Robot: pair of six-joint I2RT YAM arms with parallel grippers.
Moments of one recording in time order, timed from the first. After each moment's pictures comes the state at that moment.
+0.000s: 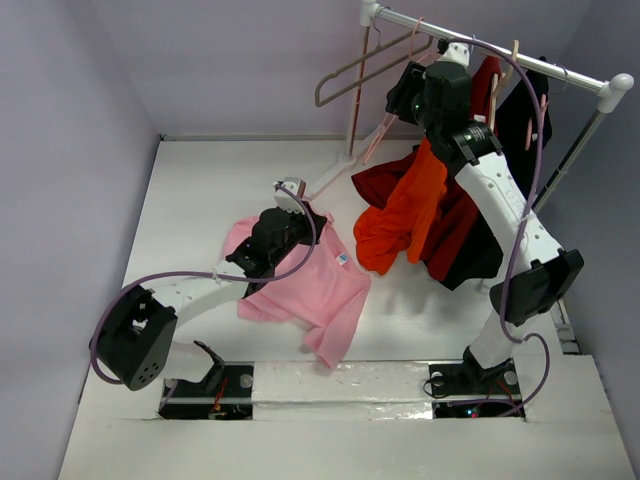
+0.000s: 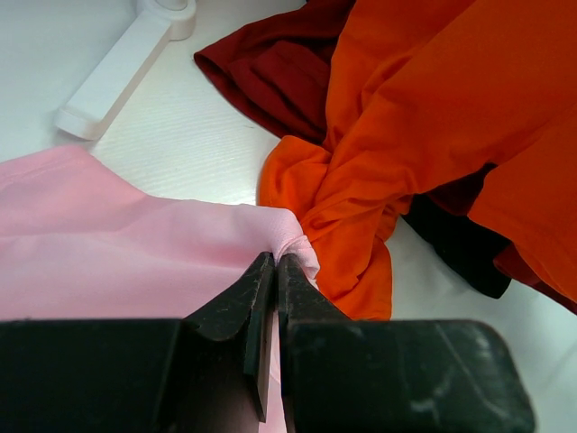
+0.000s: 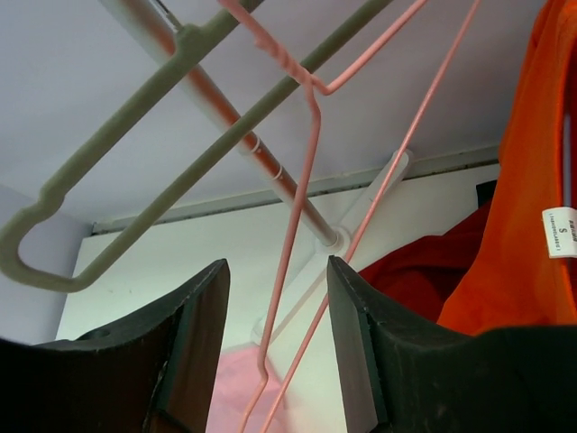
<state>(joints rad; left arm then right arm) -0.68 1.34 0.68 0.45 -0.08 -0.46 0.42 1.72 1.99 -0.45 0.28 0.46</state>
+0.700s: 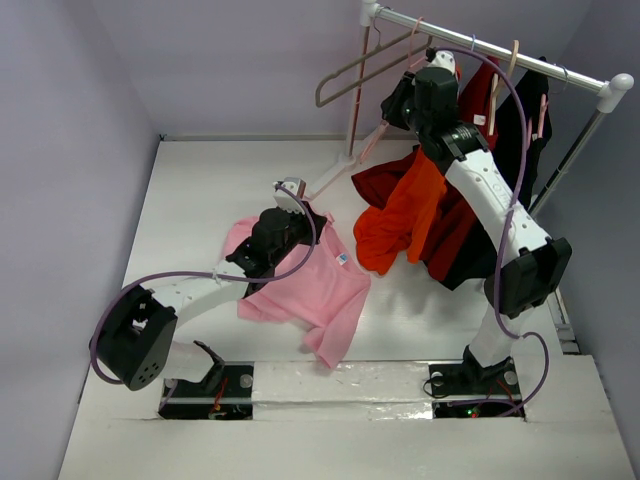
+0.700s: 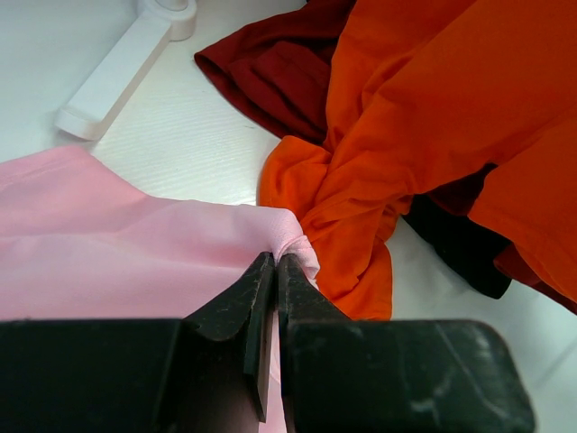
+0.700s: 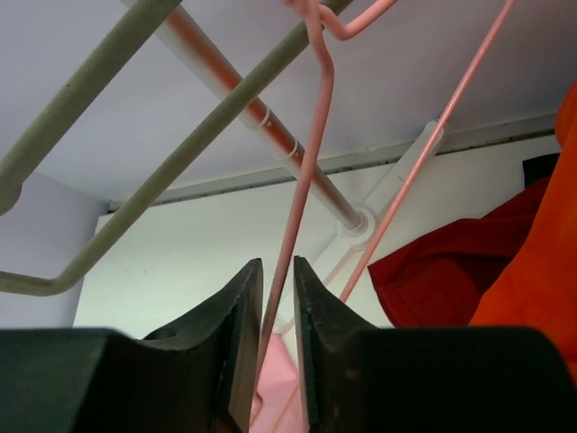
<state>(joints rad) -0.68 1.34 0.68 0.45 -0.09 -0.46 0.40 1.78 1.96 -0.41 0.21 0.52</state>
